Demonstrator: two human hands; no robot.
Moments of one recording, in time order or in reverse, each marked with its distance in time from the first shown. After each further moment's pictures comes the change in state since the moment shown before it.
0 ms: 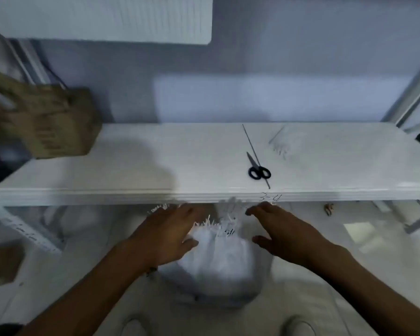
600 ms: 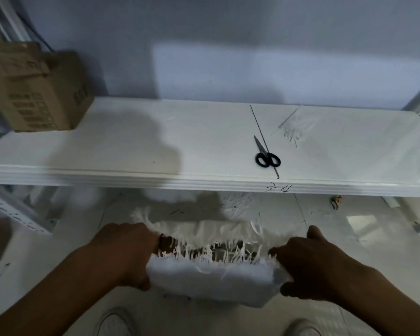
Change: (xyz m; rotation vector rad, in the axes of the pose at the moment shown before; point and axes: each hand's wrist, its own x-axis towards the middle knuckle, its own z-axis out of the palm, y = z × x) left_hand -0.020 -0.014 0.015 0.293 -0.524 -0.289; right_hand -0.013 0.020 0.040 -0.427 -0.383 -0.014
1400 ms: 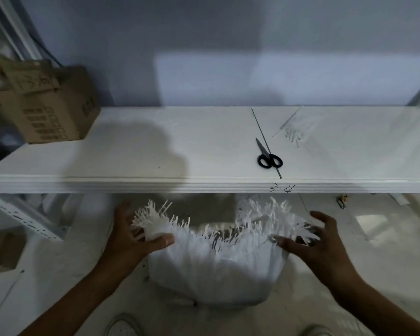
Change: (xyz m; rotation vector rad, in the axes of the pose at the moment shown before) left_hand 0.021 0.001 0.054 -1.643 0.686 -0.238; right_hand 0.010 0.000 0.044 1.639 0.602 0.508
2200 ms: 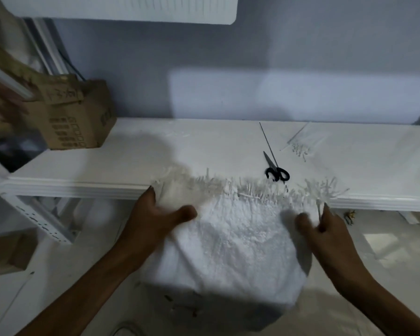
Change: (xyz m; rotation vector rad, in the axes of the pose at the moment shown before) left_hand -0.008 0.076 0.005 -0.072 -0.051 0.131; right_hand -0.017 -0.061 0.002 -0.009 -0.061 -0.418
